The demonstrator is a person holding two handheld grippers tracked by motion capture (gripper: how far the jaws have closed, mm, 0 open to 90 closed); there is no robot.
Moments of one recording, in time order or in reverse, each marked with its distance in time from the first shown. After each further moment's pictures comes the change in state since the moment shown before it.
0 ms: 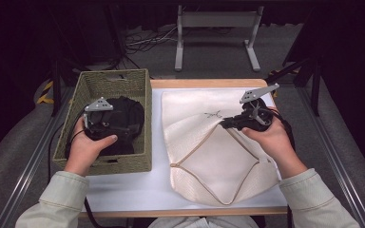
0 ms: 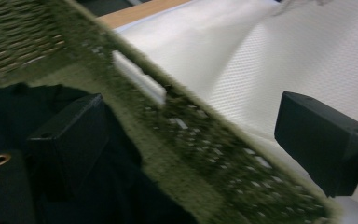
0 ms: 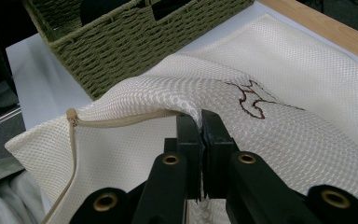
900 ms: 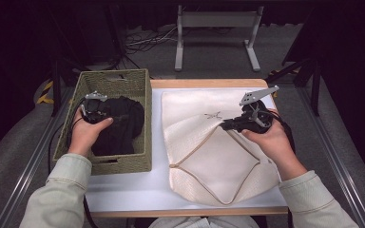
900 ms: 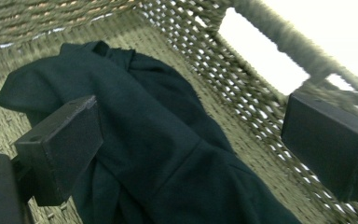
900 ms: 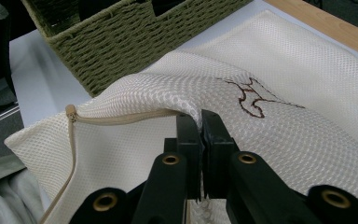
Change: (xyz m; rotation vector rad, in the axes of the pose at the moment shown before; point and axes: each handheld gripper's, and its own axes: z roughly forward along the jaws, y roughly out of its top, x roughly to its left) left arm 0.069 -0.009 0.038 0.097 0.110 -0.114; right arm 0.003 -0.004 0.001 0.005 -0.009 0.002
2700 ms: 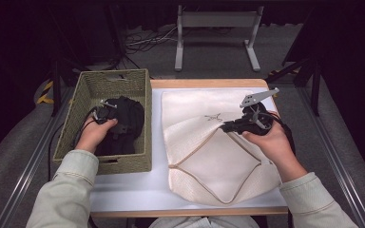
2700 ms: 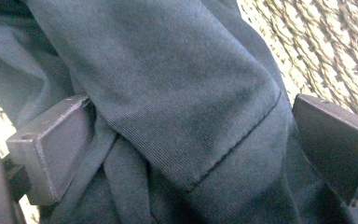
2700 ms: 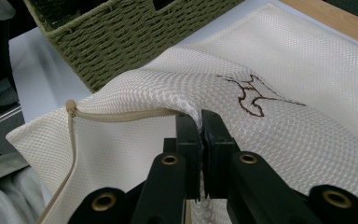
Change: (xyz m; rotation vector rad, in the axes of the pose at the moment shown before) left arm 0.009 -0.024 0.050 0.243 0.008 -0.137; right arm -0.002 -0.007 0.002 0.002 0.008 0.012
